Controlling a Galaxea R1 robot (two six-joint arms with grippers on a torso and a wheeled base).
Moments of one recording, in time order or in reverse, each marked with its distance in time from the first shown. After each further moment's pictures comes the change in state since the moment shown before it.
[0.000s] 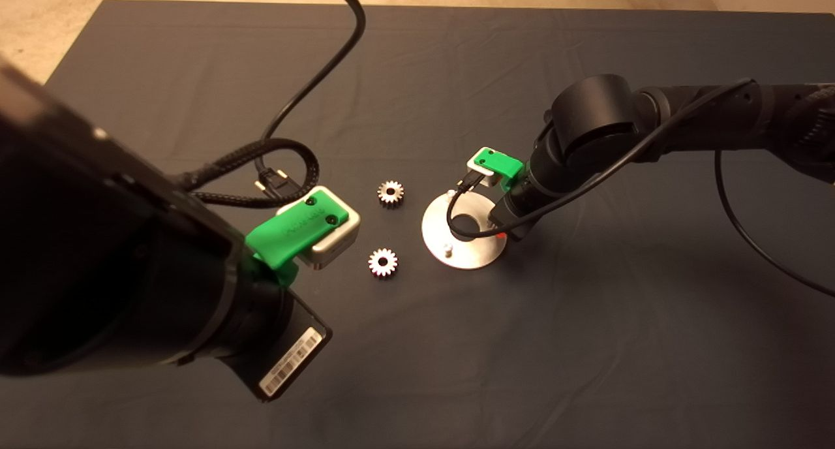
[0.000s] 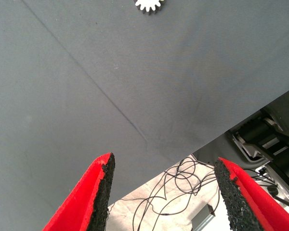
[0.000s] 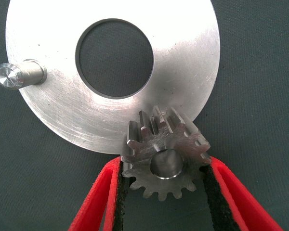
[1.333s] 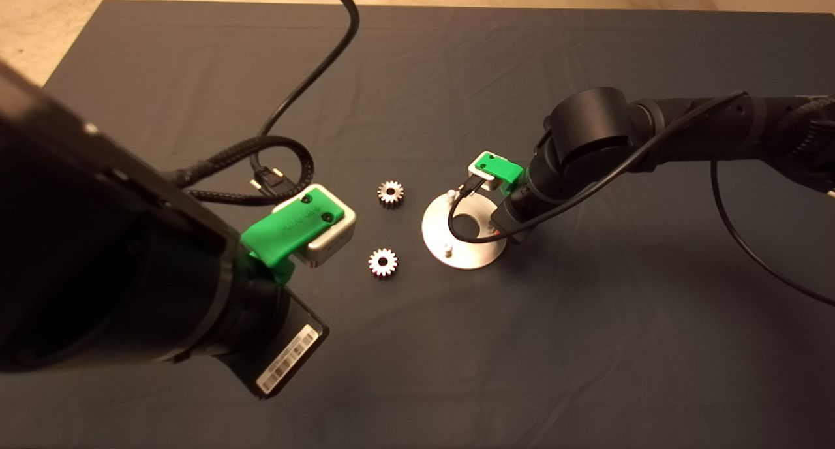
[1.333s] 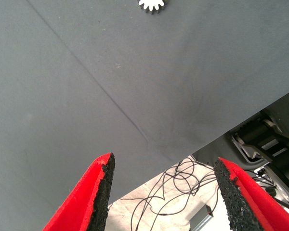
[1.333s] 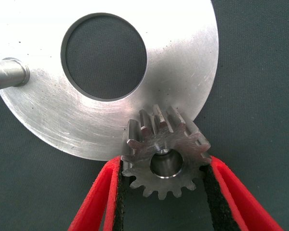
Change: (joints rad) left arm 0.000 -0.014 0.000 0.000 0.000 0.000; right arm -0.034 -0.002 0.000 -0.056 -0.014 0.000
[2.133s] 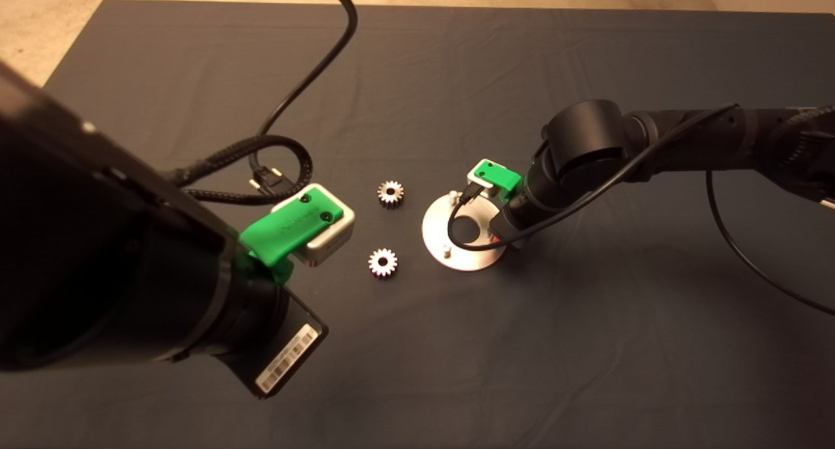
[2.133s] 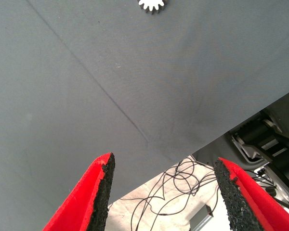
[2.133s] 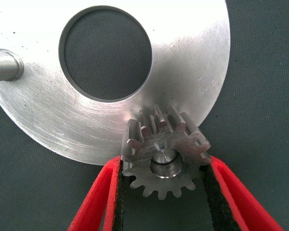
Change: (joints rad) left arm 0.000 0.000 0.000 0.000 0.000 0.000; right arm -0.019 0.000 -0.001 -0.011 0.001 0.000
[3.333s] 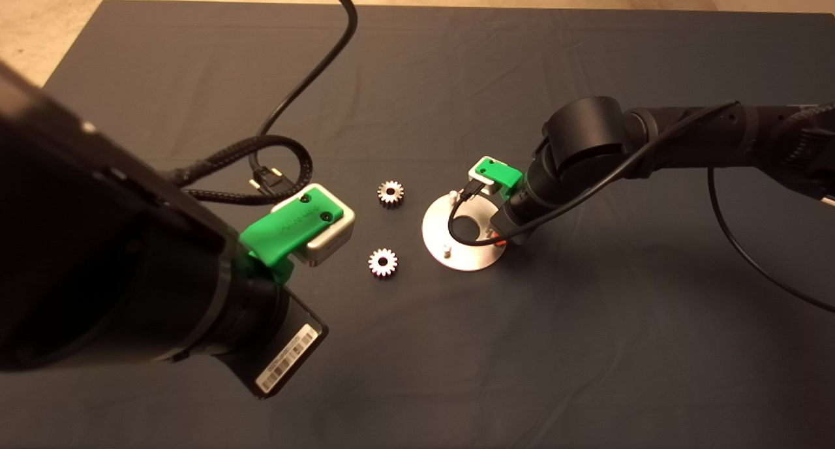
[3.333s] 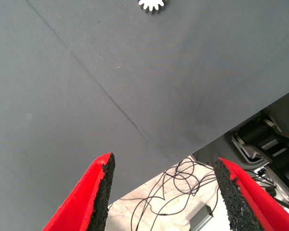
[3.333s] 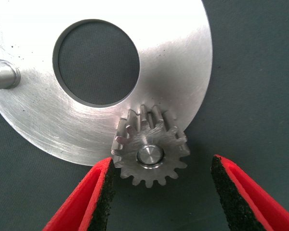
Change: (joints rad) left arm 0.000 0.000 0.000 0.000 0.000 0.000; right arm 0.019 0.000 -0.011 0.011 0.001 -0.001
